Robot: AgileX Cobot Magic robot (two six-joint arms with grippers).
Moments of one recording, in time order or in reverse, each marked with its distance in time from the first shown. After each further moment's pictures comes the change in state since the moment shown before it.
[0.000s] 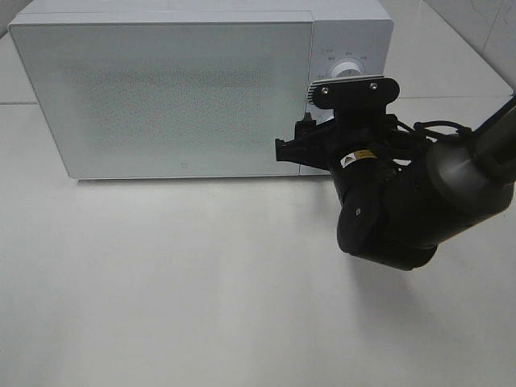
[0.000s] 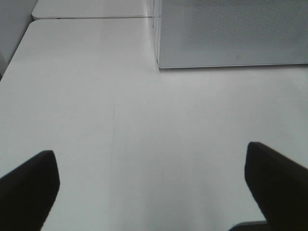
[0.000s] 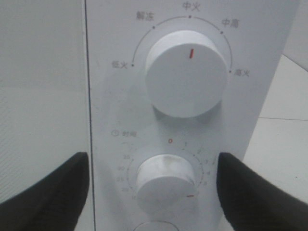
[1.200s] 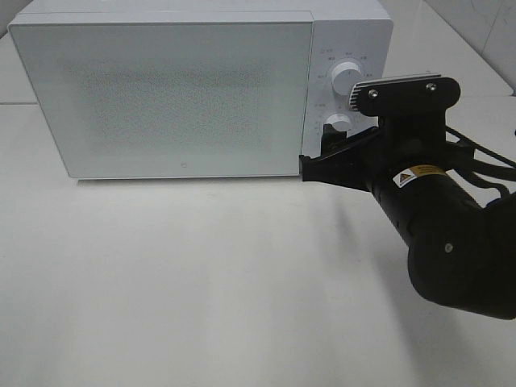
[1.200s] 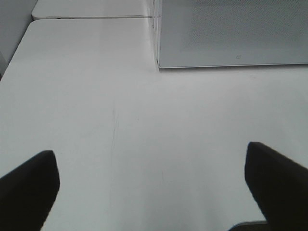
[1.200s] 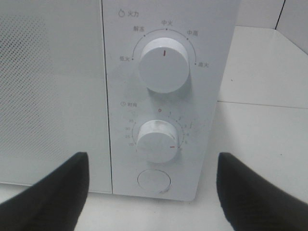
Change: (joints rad) left arm 0.000 0.000 0.000 0.000 0.000 0.000; right arm 0.095 -0.283 0.257 0.032 0.063 -0.014
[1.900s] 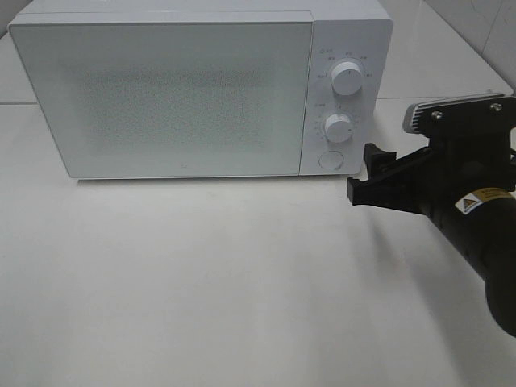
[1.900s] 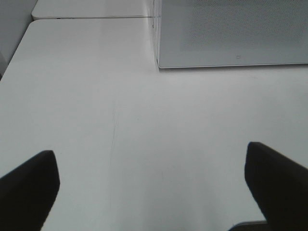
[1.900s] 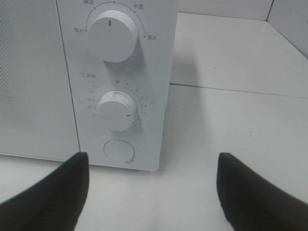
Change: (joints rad) left arm 0.000 0.000 0.000 0.000 0.000 0.000; right arm -0.089 -0.099 0.166 -0.119 0.014 0.060
